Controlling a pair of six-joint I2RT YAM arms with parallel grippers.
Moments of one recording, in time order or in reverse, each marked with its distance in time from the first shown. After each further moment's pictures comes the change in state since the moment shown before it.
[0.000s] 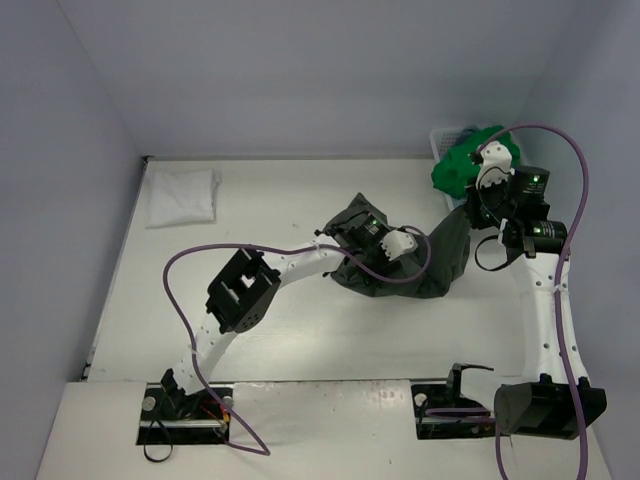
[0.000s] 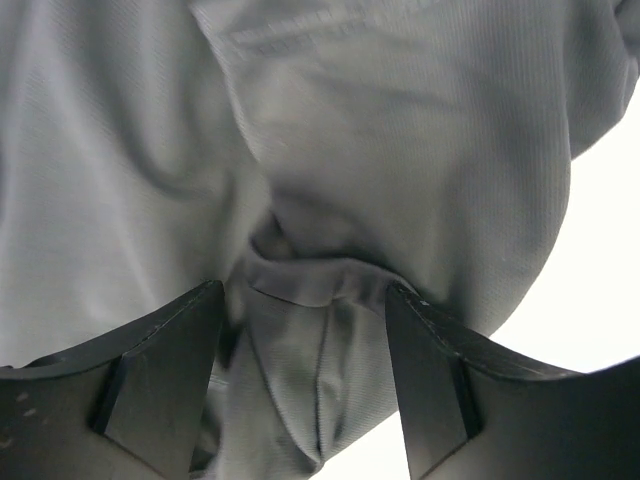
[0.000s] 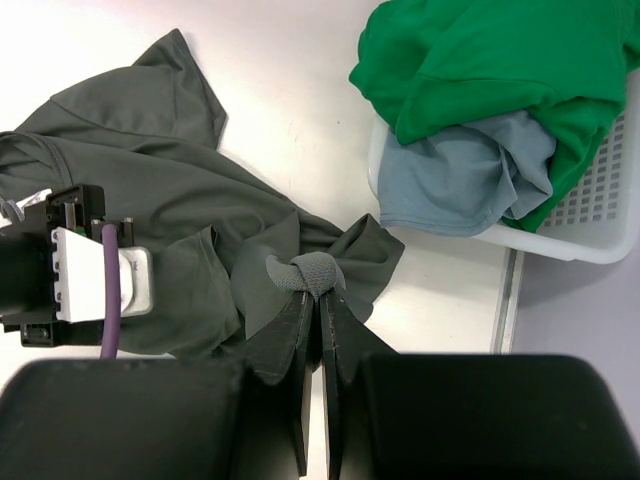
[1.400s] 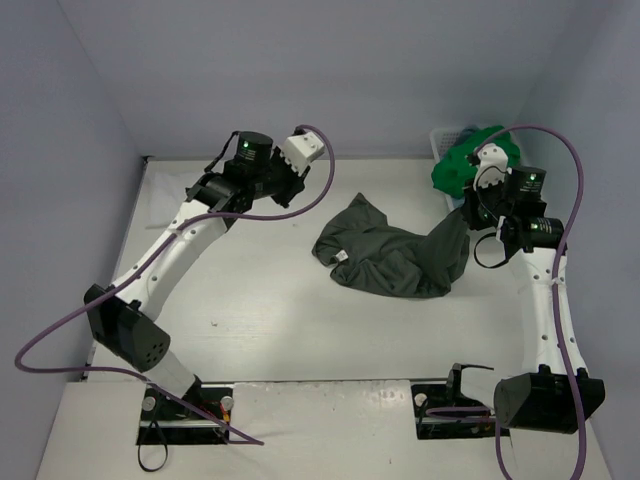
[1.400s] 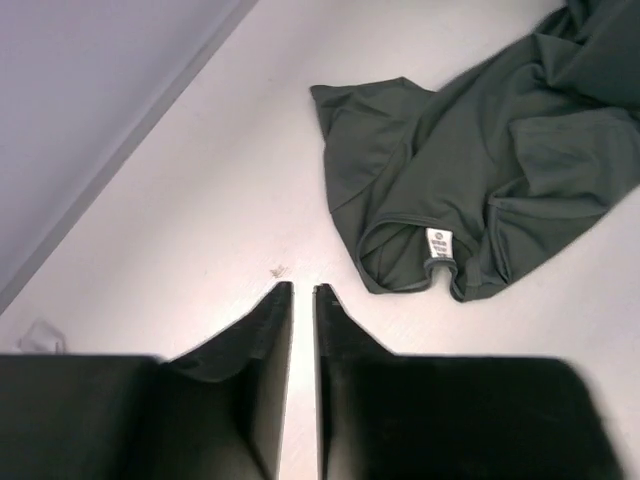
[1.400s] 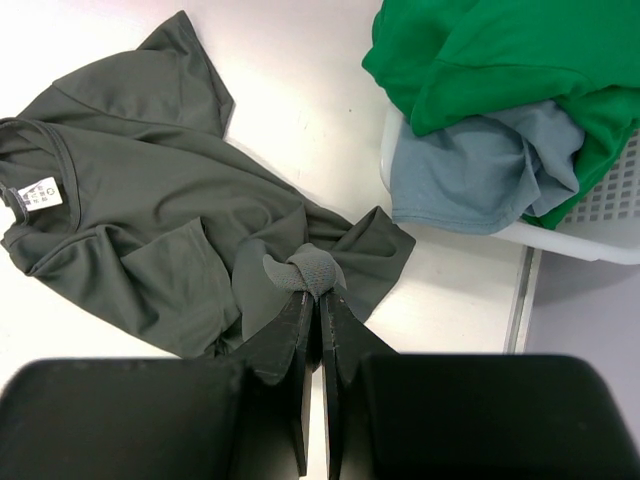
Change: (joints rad) left arm 0.357 -0.624 -0.081 -0.164 0.057 0.056; right arm -0.008 0.029 -0.014 0.000 -0.024 -0.006
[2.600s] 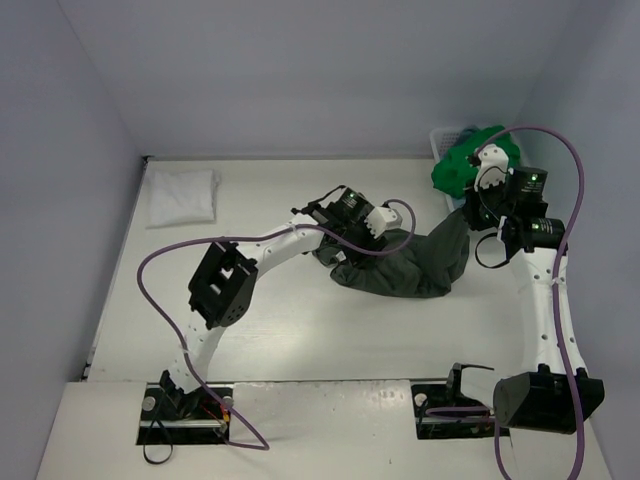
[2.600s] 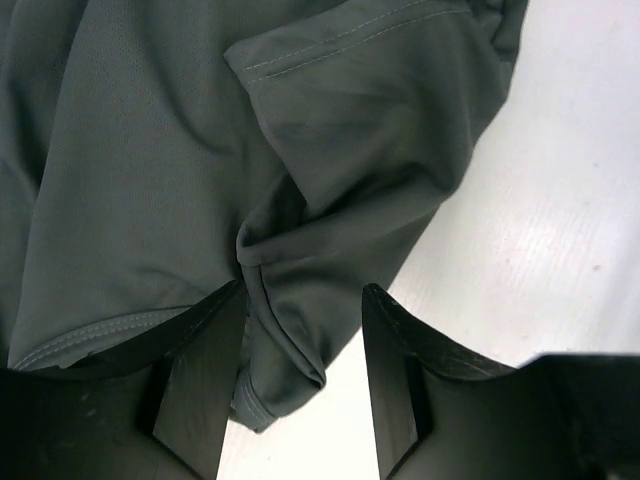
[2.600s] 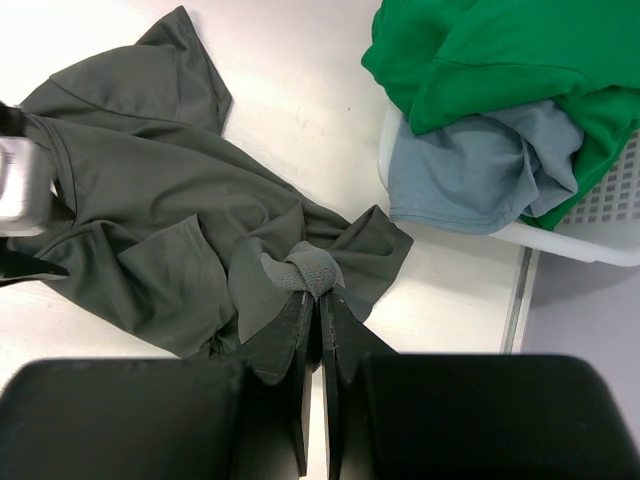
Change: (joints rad) left arm -0.245 0.531 0.106 0.040 0.221 -0.097; right arm -0.013 0.000 -0.001 0.000 -0.013 -0.020
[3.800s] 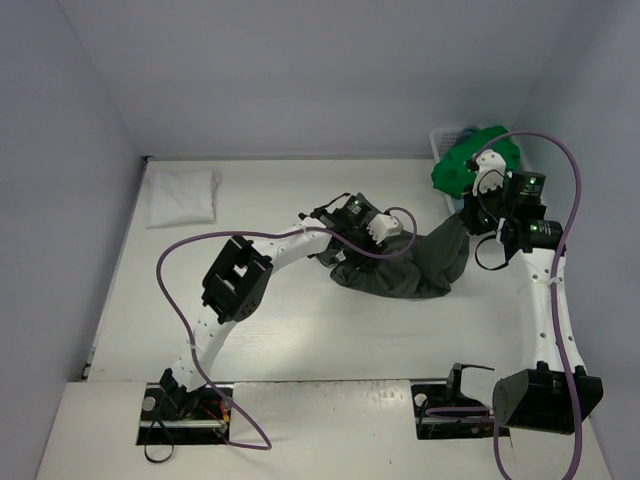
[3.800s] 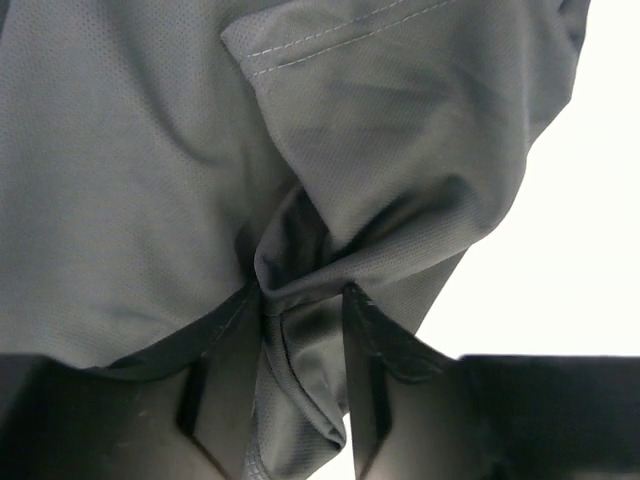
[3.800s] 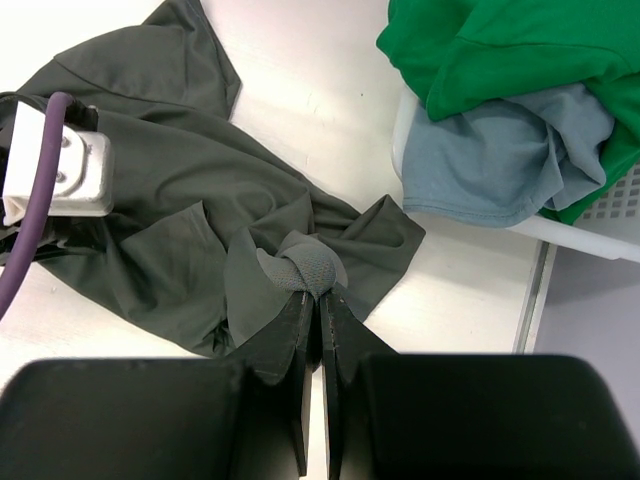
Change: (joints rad) left arm 0.000 0.125 0.045 0.023 0.011 -0.010; right arm -0.013 0.000 -0.034 0.002 -0.035 -0.014
